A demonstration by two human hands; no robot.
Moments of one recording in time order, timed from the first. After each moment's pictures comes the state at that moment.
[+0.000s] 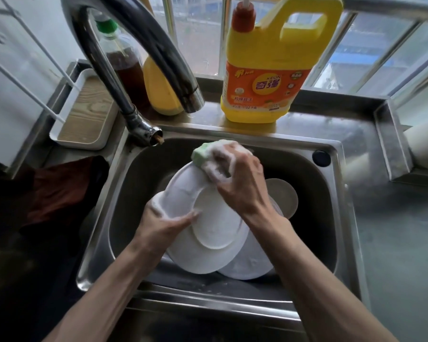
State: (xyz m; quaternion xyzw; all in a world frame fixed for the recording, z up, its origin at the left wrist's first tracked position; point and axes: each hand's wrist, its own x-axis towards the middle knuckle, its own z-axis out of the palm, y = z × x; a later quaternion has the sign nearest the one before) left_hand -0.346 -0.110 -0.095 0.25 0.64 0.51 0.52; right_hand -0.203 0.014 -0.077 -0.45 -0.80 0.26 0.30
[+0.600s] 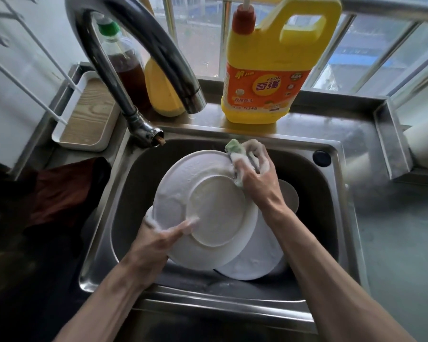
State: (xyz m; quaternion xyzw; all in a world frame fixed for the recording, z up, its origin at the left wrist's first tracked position) left_hand -0.350 -0.130 -0.091 0.22 0.58 0.51 0.60; right_hand -0.177 0.023 -0.085 -0.57 -0.55 0.52 0.32
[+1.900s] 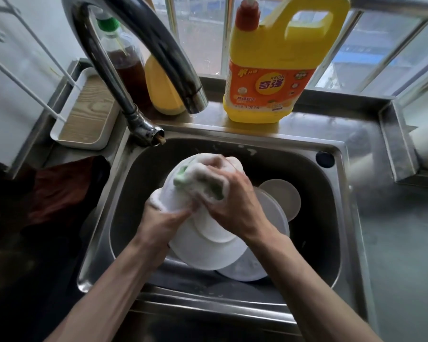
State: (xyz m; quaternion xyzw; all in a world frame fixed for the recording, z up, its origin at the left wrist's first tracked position) left_hand -0.348 -0.101 -0.102 0.22 0.62 0.54 0.52; right_hand -0.203 -0.010 -0.086 -0.36 -0.83 0.30 0.30
